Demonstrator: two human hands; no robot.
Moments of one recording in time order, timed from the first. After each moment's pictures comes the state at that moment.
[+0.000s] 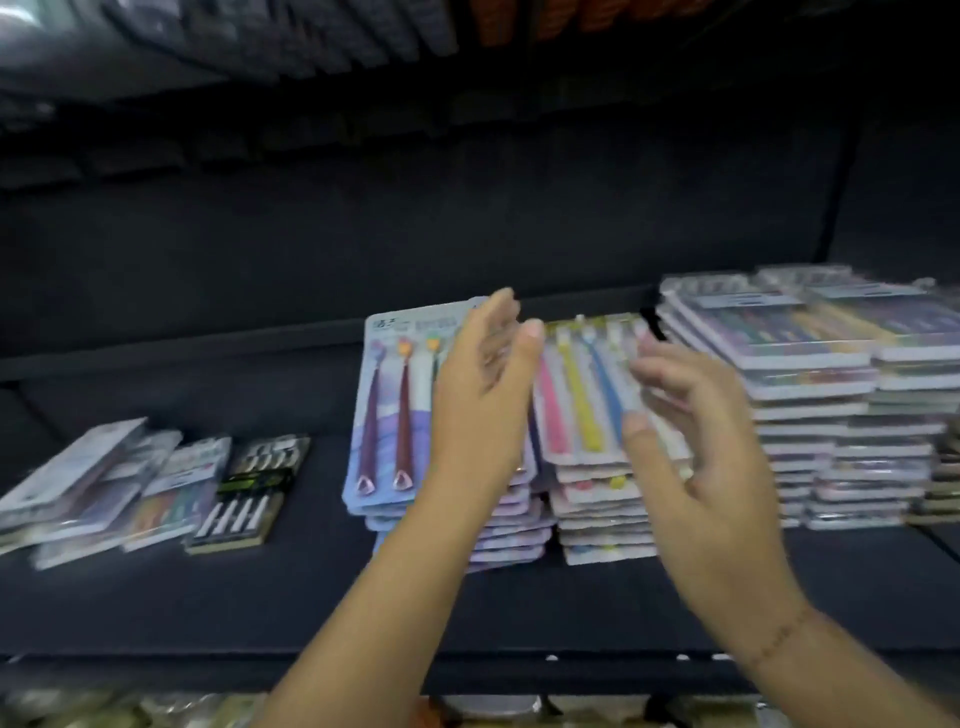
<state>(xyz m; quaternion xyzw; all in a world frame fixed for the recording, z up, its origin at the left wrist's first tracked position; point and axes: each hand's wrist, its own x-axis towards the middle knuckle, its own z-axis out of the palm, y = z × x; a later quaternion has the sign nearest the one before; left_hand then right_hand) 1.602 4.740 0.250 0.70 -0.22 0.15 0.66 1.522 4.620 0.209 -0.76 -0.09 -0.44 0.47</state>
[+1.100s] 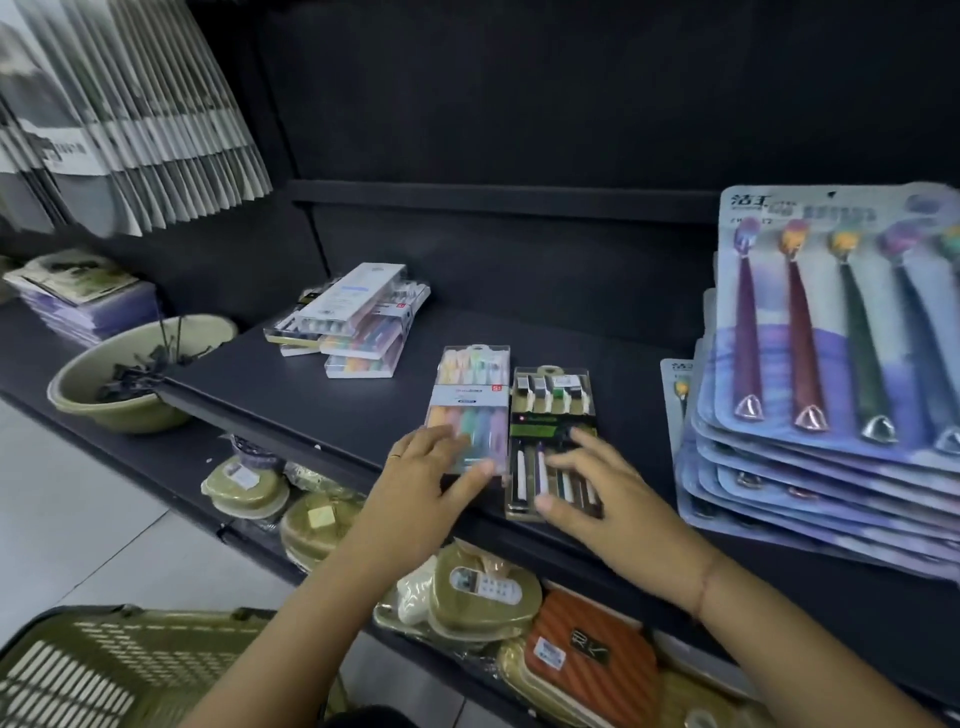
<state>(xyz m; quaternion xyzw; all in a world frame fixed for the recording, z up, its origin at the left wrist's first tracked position) 1.613 5.071 0.087 0.95 0.02 0.04 0.31 1.633 4.854 0.094 -0.91 -0.19 0.10 0.37</state>
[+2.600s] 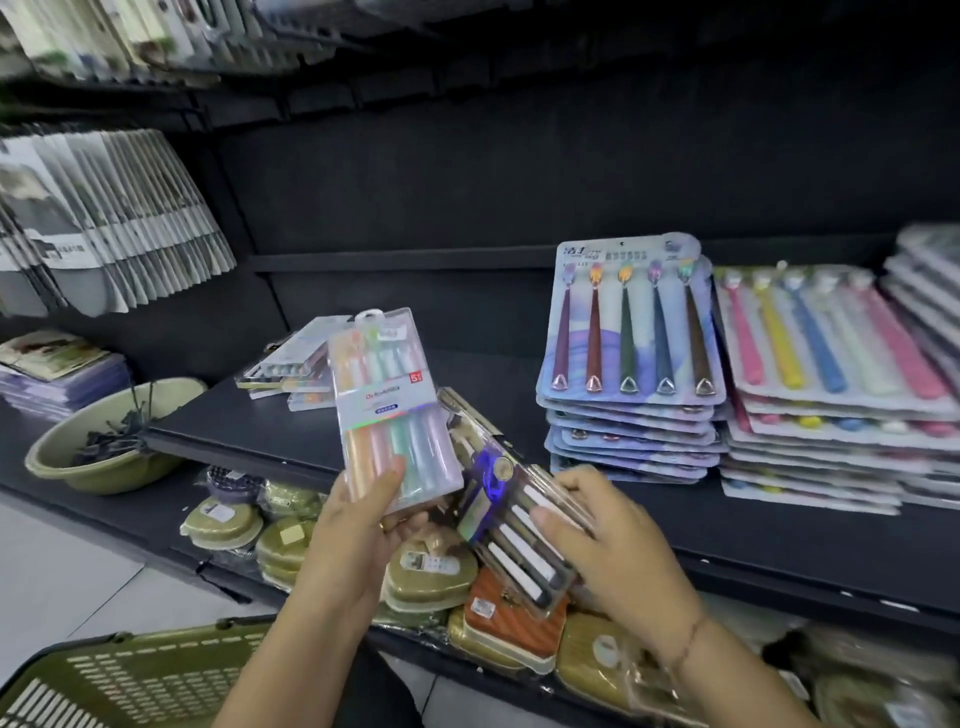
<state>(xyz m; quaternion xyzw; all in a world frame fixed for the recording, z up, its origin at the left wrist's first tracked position) 1.495 4.984 0.155 0.54 0.15 0.11 0.82 1.498 4.770 0.140 -0.85 -0.12 -0.03 0.51</state>
